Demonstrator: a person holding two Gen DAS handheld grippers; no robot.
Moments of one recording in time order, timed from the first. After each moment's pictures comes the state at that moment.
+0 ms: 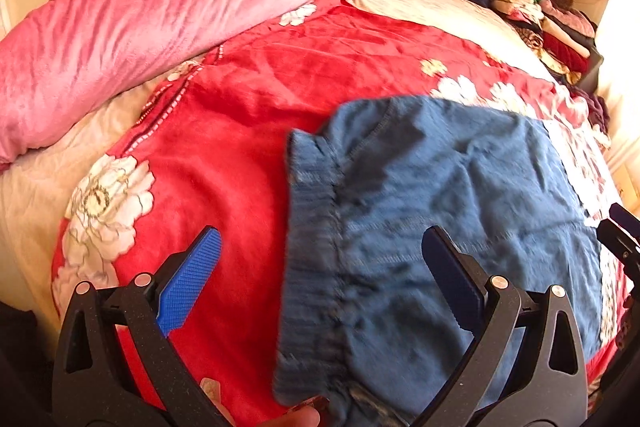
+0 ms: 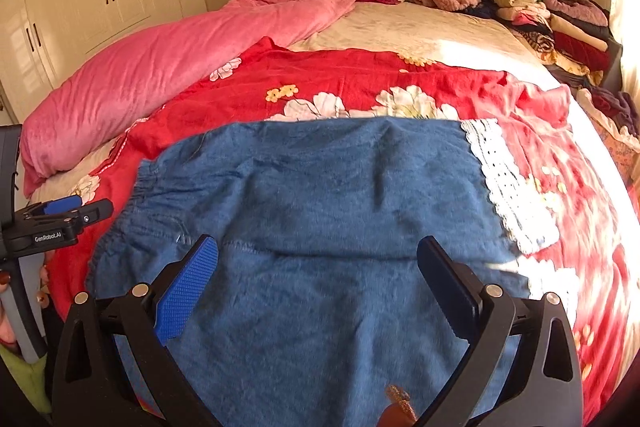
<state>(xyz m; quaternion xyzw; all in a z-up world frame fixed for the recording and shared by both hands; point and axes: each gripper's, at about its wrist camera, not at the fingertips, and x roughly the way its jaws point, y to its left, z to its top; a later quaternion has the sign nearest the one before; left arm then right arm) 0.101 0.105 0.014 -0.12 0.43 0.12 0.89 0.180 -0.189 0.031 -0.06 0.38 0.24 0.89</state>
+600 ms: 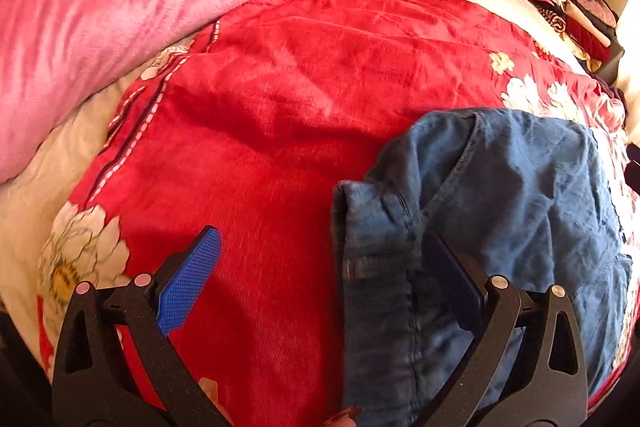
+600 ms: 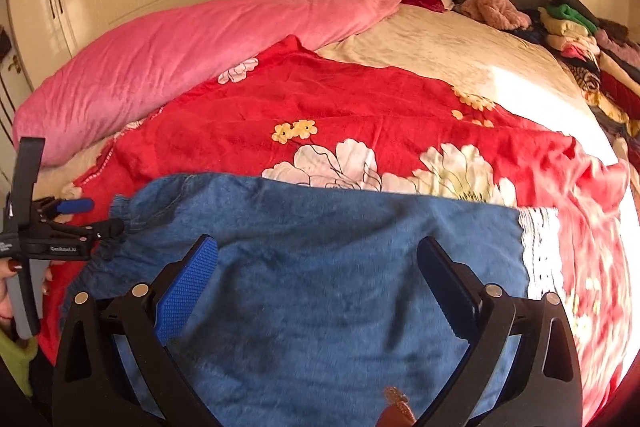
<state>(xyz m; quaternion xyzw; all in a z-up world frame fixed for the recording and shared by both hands) 0.177 0.157 -0.029 -0.11 0.49 0.12 0.86 0.292 -0.123 0.025 -0.13 0.38 0.30 0.86</state>
